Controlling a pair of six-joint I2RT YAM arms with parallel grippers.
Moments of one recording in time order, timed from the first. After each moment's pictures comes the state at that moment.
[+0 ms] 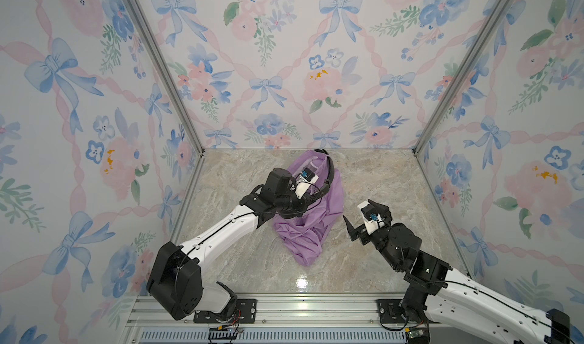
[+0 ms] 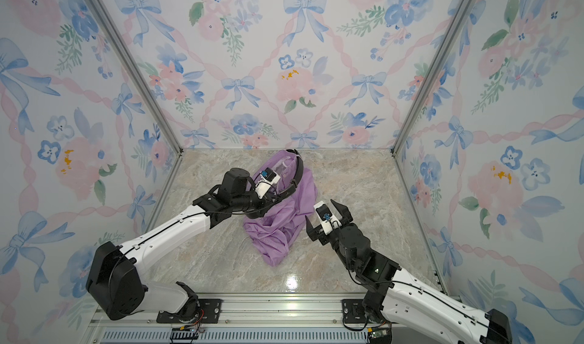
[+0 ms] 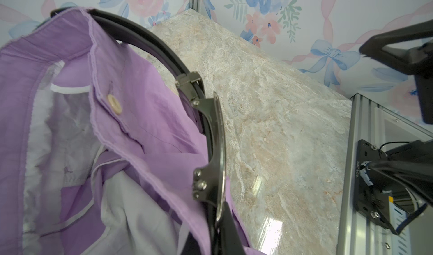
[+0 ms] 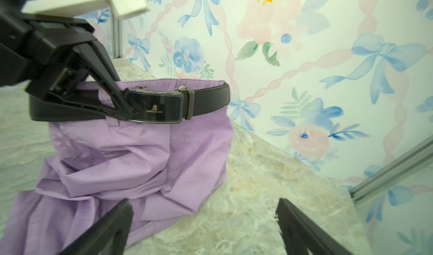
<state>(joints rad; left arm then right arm) -0.60 1.41 1.09 -0.27 0.42 0.06 0.91 0.73 0.49 0.07 0.52 -0.31</state>
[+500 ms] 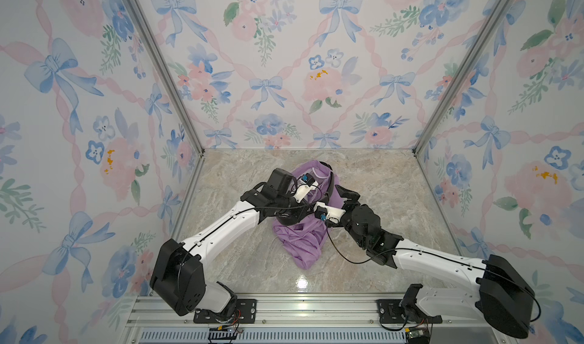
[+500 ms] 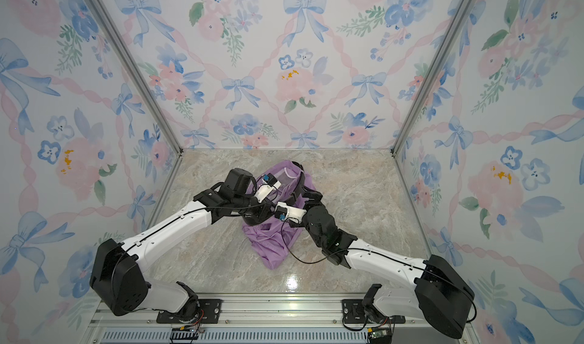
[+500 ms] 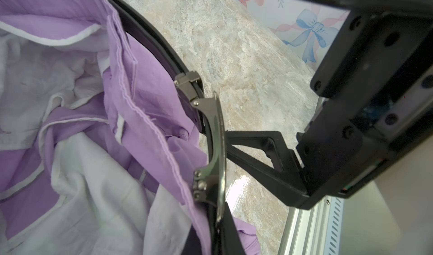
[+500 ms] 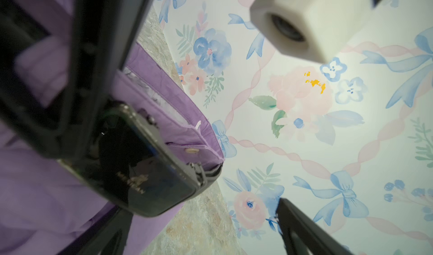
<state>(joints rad) -0.59 1.43 1.15 -0.51 0.51 0.02 0.86 1.26 0.66 0.39 0.42 -1.00</state>
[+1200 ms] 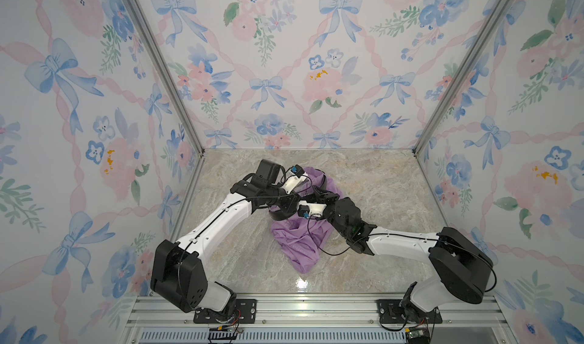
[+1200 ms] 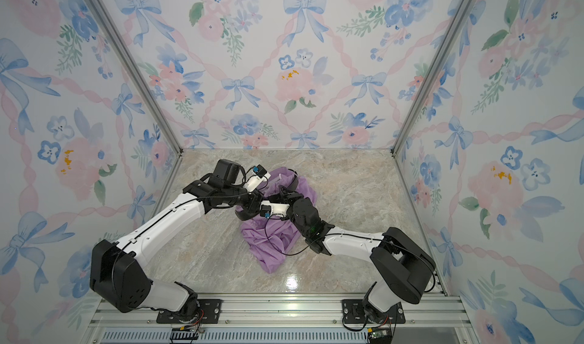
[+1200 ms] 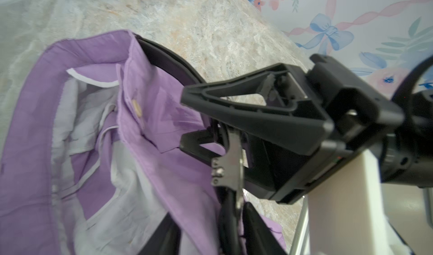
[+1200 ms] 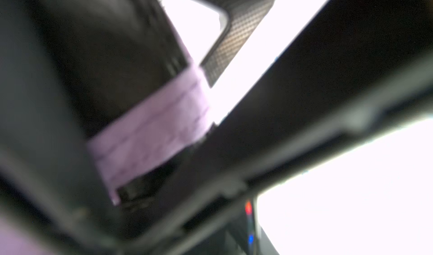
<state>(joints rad) -0.47 1.44 1.24 -0.63 0.52 0.13 0.86 1.55 0.75 0.70 0.32 -1.10</state>
